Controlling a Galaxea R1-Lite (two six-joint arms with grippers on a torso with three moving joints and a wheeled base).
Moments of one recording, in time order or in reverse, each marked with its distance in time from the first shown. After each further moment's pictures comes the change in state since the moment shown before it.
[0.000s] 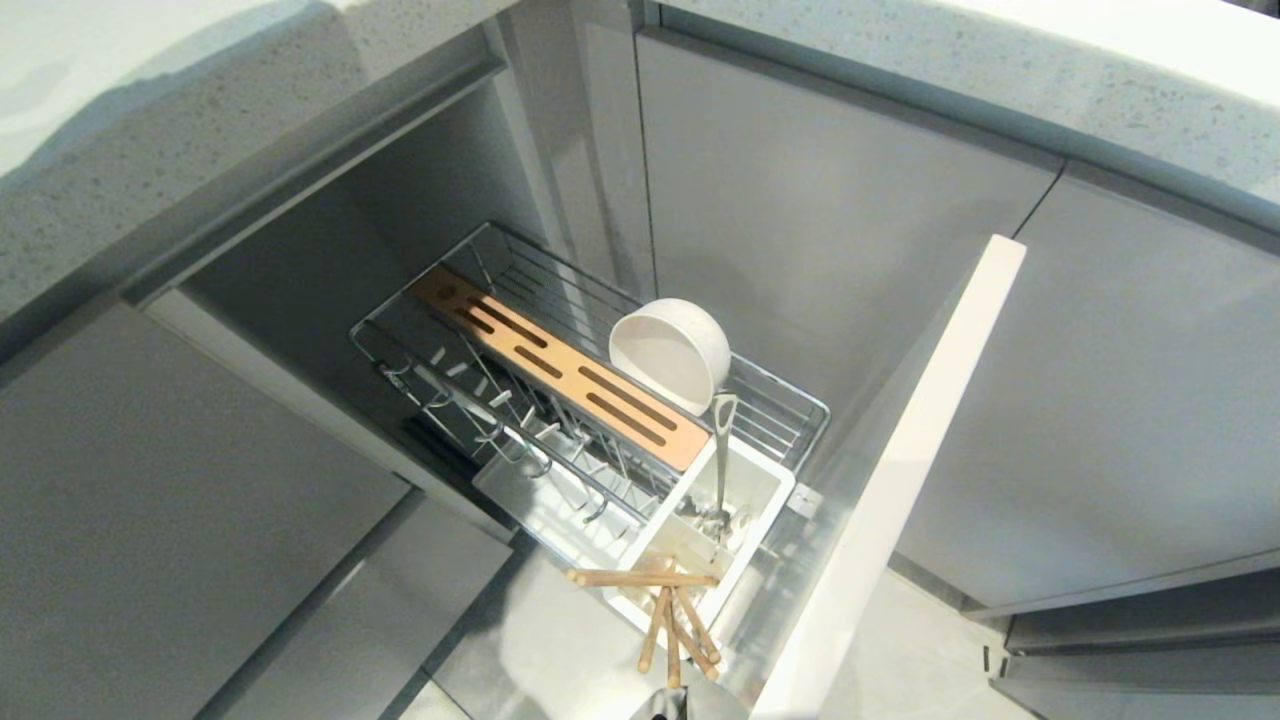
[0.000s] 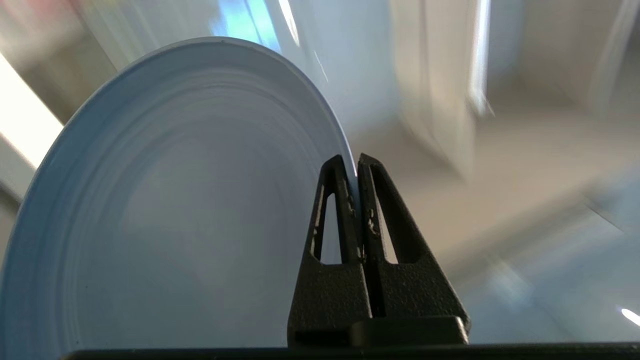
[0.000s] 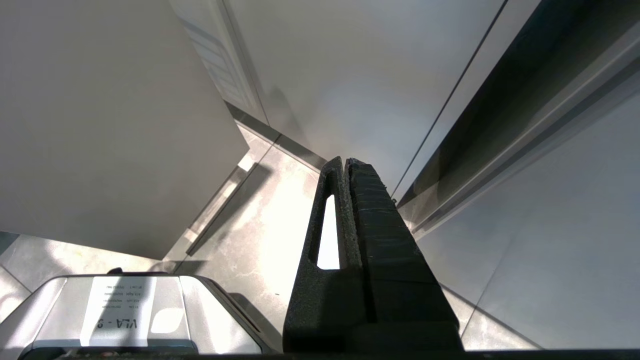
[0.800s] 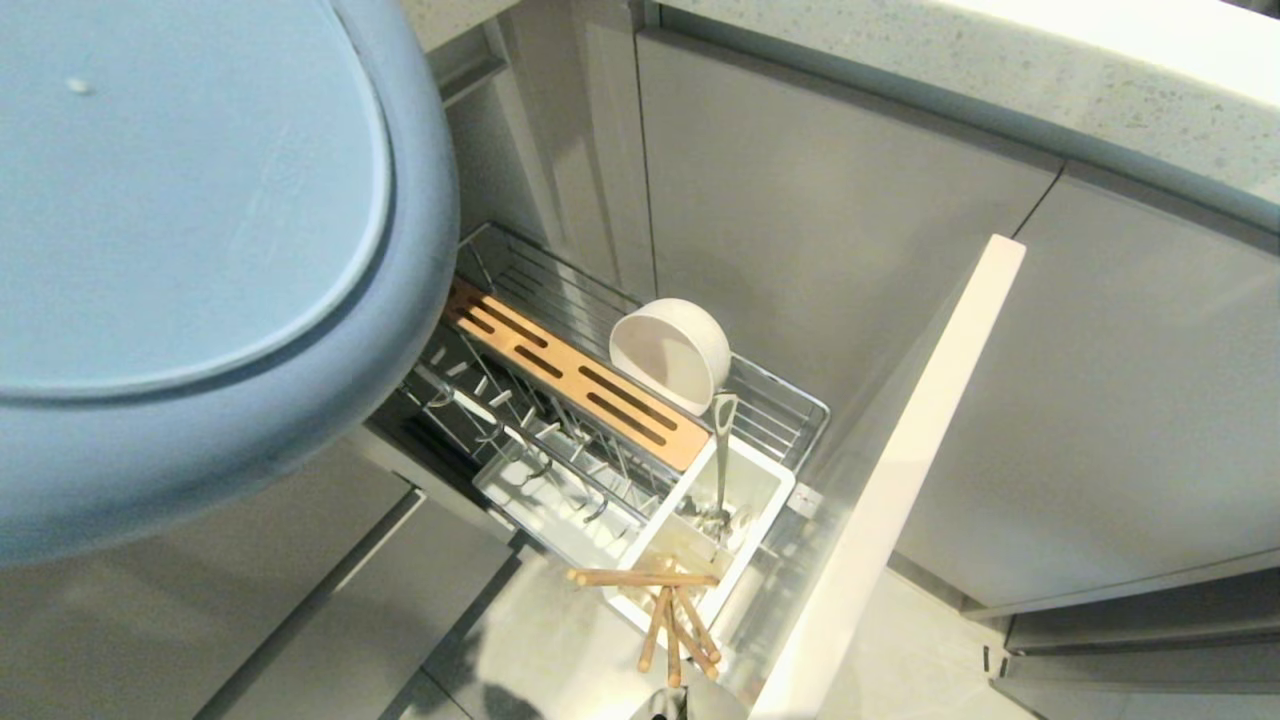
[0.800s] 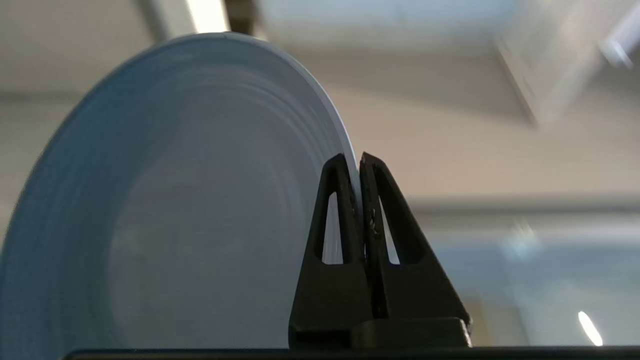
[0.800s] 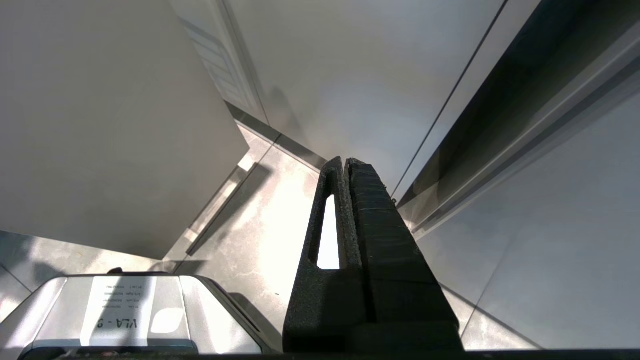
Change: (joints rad) left arm -0.064 -0.076 0.184 0.301 -0.073 -0.164; right arm 0.000 0.000 0.000 0.000 0.000 0.000
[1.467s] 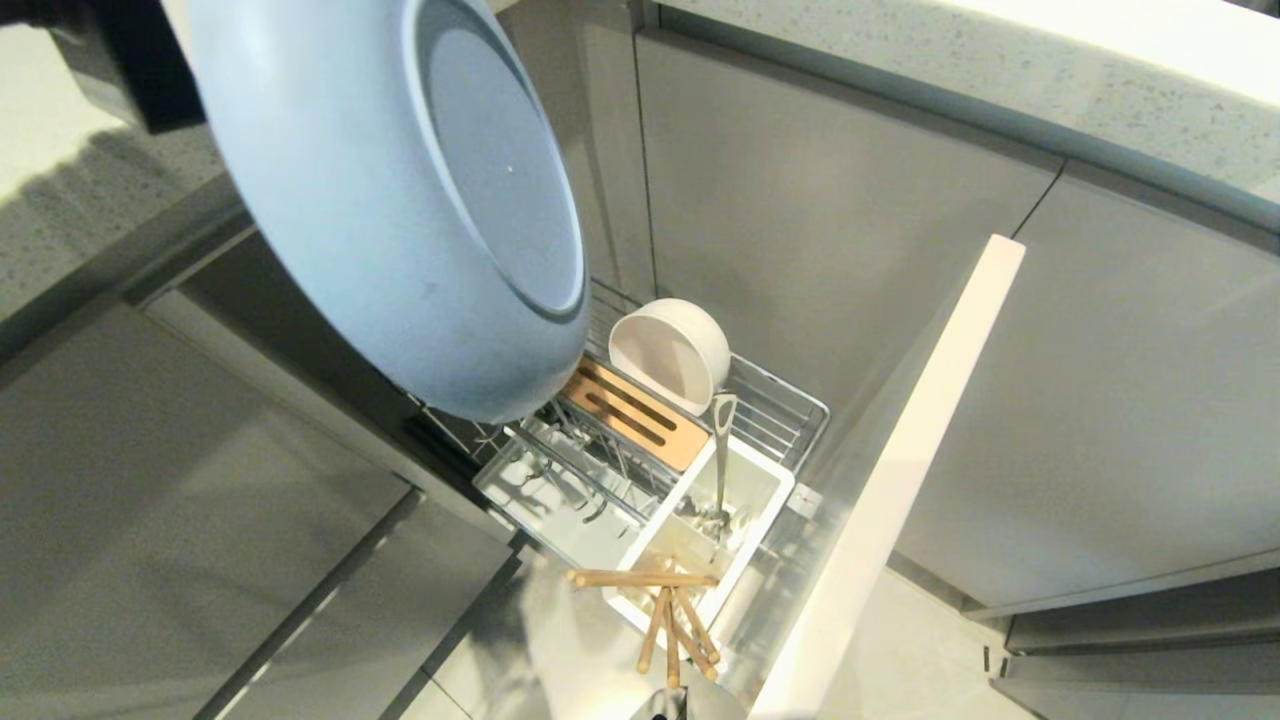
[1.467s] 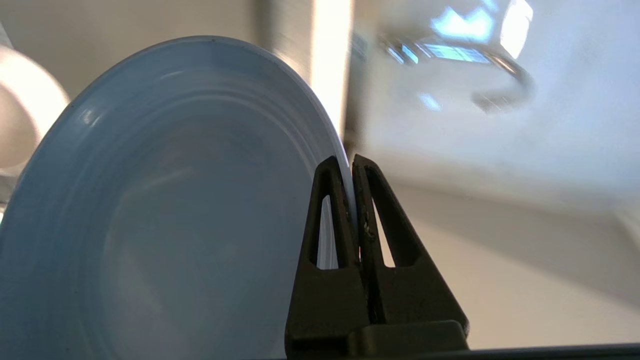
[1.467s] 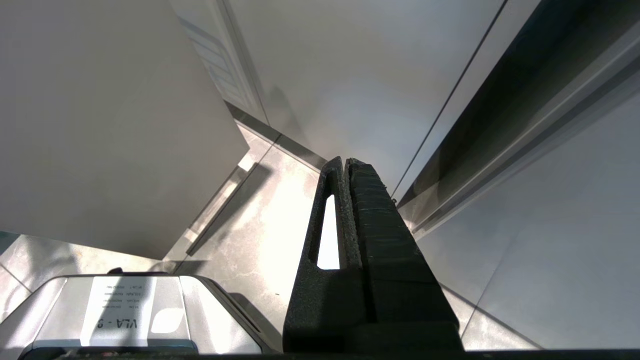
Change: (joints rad) left arm -0.308 0.318 -0.164 0.008 0.702 0.001; right arm 0.000 0.000 0.000 0.000 0.000 0.000
